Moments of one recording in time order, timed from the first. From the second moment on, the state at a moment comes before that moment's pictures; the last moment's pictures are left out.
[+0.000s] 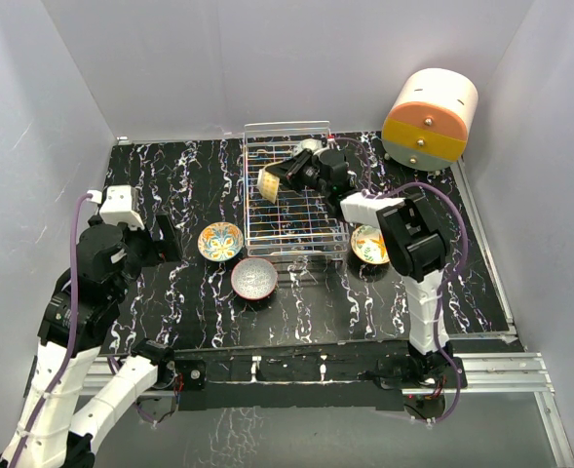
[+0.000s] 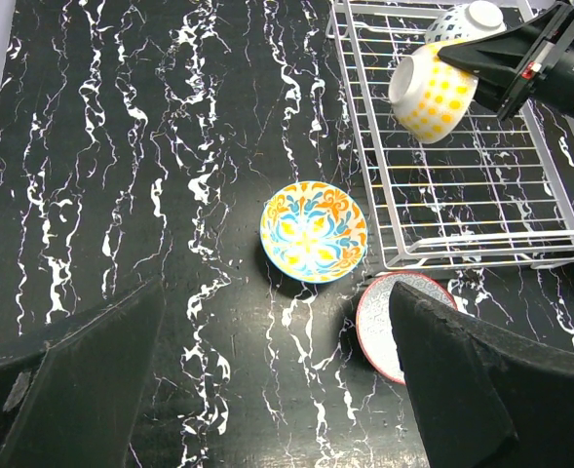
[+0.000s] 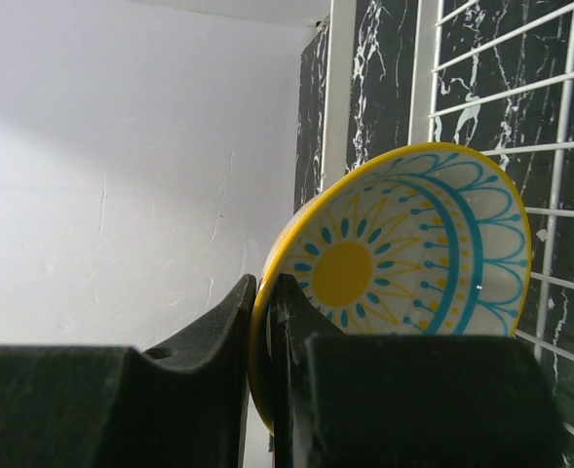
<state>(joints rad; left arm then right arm) -0.36 0.64 1.10 -0.83 -0.26 -0.22 0.44 2.15 1.40 0.62 -0.39 1.29</state>
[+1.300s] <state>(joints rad) -0.36 0.67 1.10 -0.84 -0.26 -0.22 0.44 2.24 1.32 0.93 -0.52 1.55</state>
